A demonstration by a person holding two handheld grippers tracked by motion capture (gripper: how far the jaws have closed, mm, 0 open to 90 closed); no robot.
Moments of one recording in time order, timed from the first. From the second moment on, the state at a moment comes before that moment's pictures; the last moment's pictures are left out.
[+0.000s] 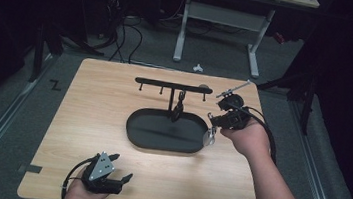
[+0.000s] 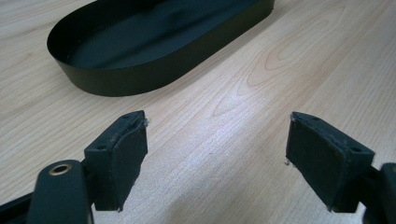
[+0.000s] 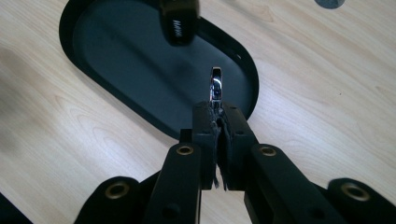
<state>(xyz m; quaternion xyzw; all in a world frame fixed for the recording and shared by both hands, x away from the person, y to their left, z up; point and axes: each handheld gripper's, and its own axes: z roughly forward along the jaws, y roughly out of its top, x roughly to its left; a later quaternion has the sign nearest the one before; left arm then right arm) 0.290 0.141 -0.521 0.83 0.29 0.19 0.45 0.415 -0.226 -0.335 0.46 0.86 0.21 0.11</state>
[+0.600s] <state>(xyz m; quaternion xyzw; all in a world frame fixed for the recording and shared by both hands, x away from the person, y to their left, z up) 0.289 0.141 -0.521 0.83 0.29 0.19 0.45 0.438 -0.208 -0.325 0.45 0.86 0.21 0.12</state>
